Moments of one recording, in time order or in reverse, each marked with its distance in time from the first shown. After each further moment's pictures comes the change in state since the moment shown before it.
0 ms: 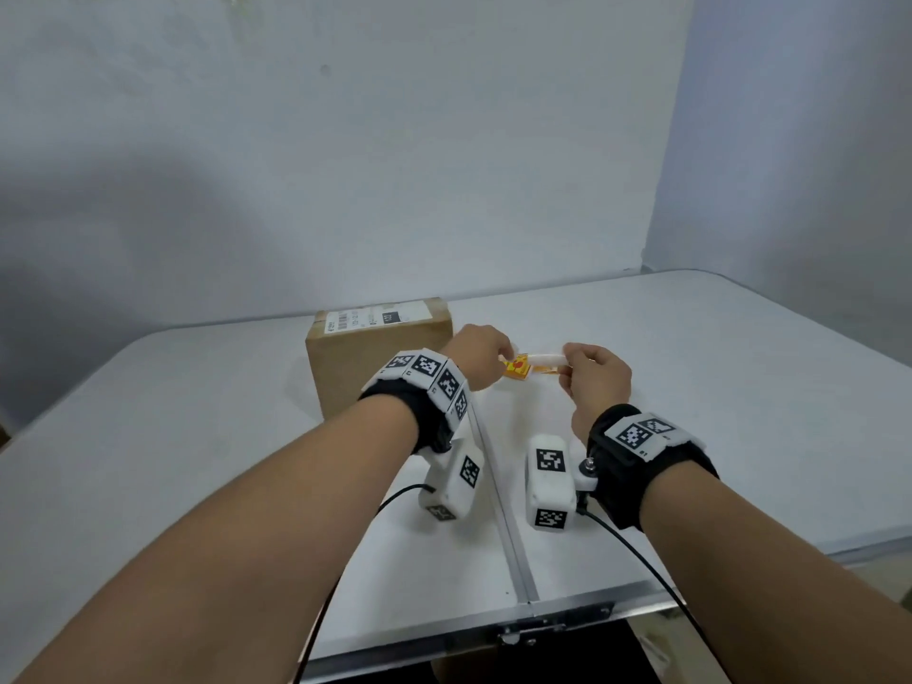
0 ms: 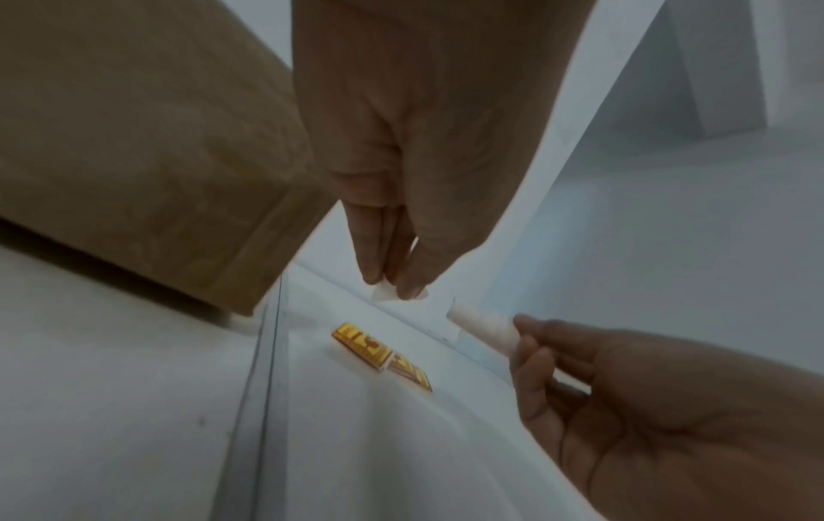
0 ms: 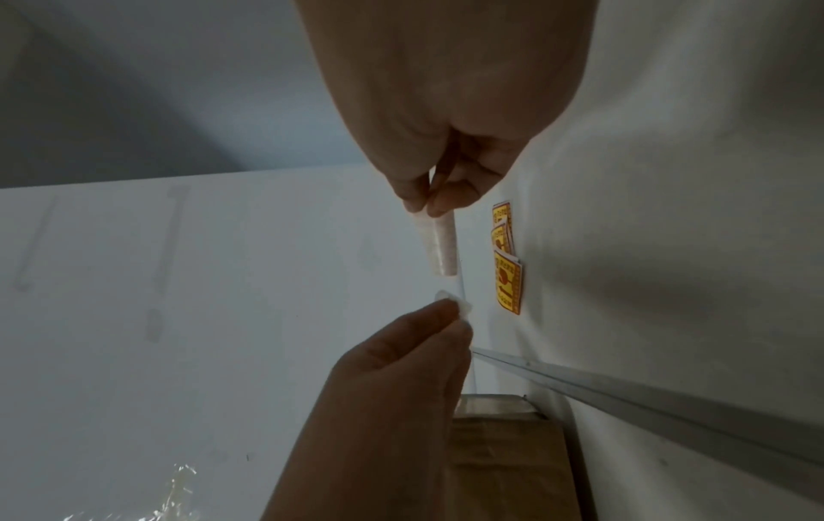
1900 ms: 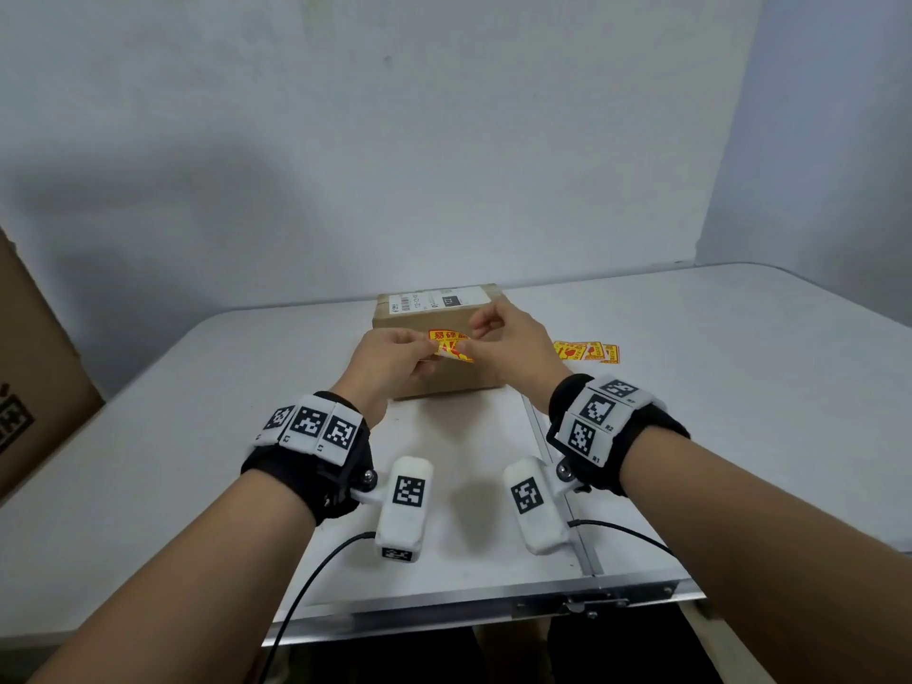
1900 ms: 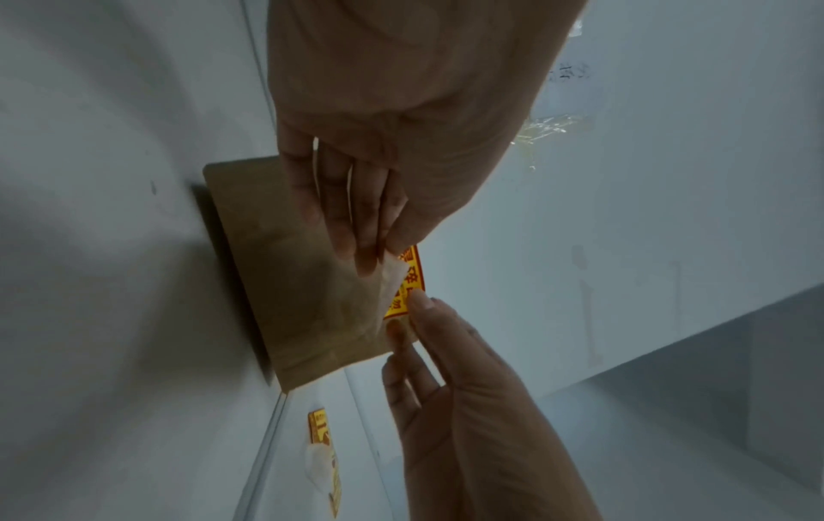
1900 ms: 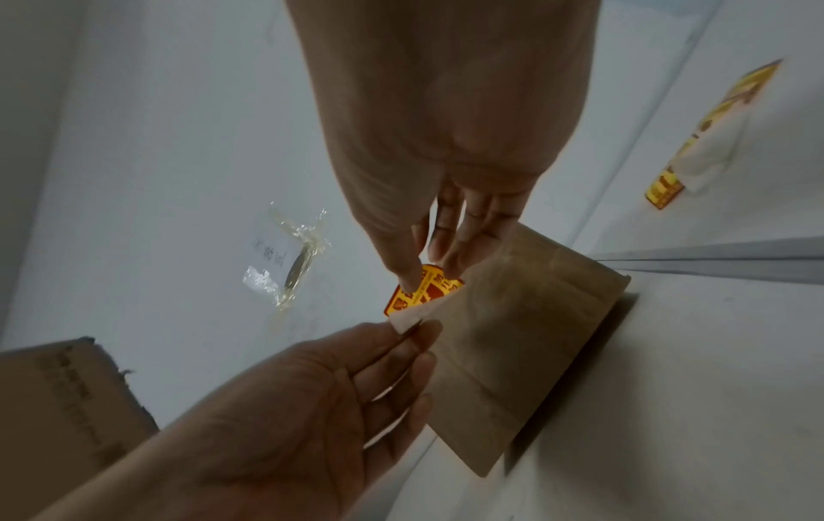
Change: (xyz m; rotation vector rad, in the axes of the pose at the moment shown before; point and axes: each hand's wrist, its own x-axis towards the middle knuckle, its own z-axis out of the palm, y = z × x) left_hand -0.115 -0.088 -0.033 -1.030 0.385 -0.503; right_hand -0.091 -0.007 0.083 -0.560 -0.687 -0.444
